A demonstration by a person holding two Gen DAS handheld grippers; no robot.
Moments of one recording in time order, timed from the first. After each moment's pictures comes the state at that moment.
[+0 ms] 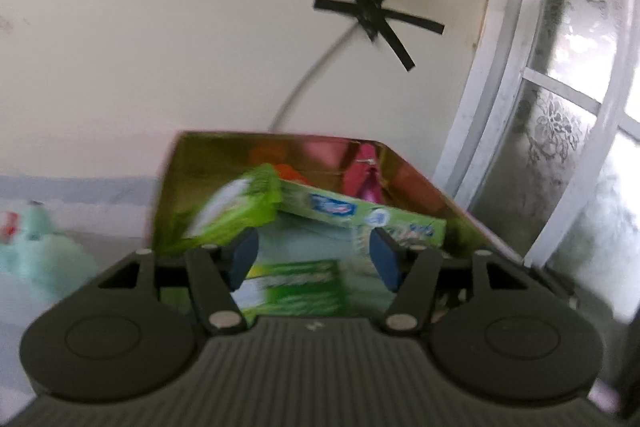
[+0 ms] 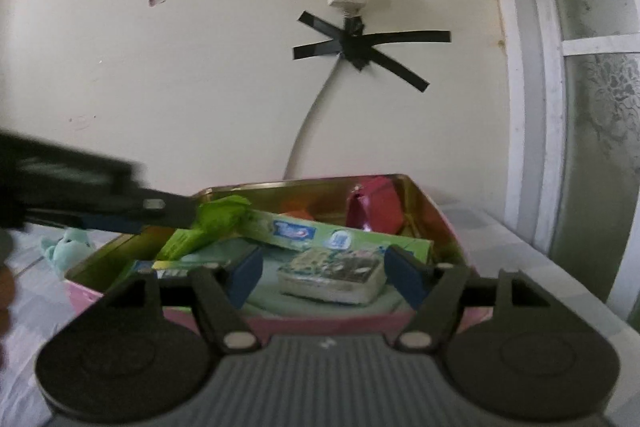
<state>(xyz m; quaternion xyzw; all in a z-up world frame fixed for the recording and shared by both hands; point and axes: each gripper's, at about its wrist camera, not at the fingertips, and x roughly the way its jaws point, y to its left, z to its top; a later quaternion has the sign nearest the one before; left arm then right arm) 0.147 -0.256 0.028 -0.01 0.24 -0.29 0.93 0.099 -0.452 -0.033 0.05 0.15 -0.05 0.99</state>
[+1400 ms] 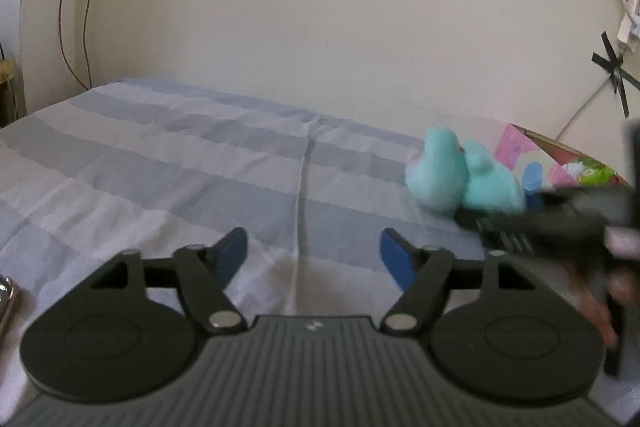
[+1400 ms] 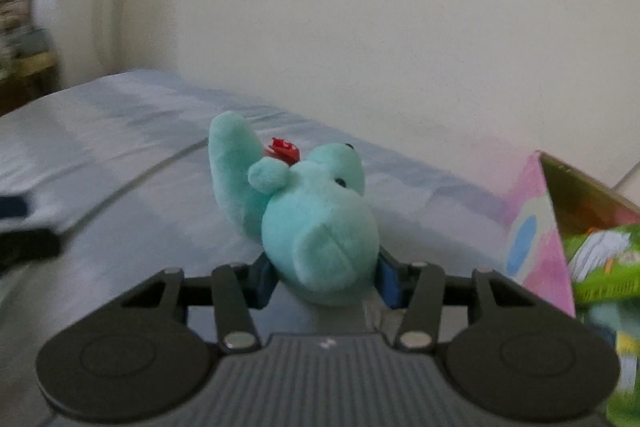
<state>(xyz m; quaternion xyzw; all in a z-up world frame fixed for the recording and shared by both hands) 0.144 0.031 -0.031 -0.08 0.25 -0.05 0.96 0.207 -0.168 -0.045 -0.13 0.30 0.16 0.93</state>
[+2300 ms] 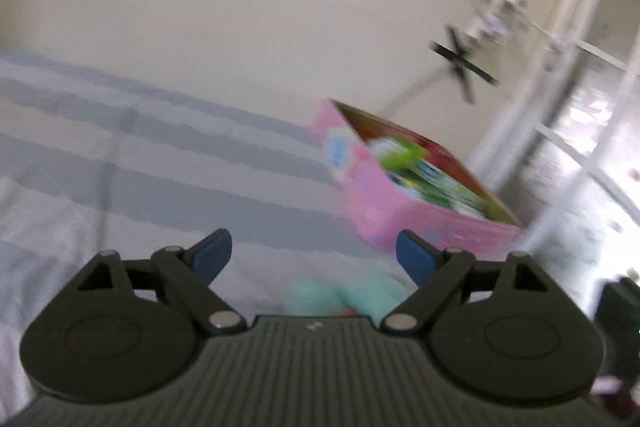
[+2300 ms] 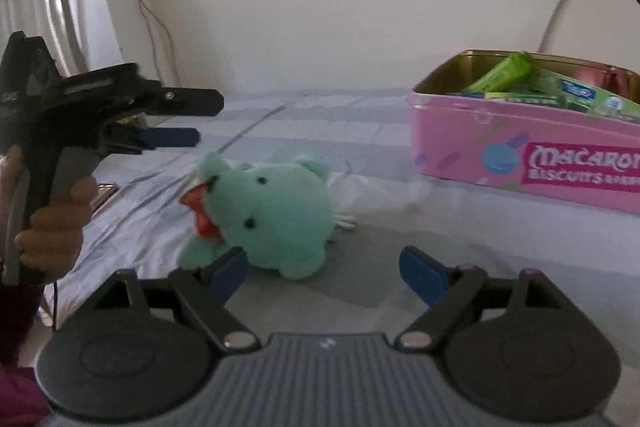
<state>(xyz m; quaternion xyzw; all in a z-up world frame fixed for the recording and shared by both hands) 0.090 -0.012 0.010 -0.14 0.29 -0.30 0.90 0.023 -0.293 -0.039 0.05 0.31 0.22 0.92</state>
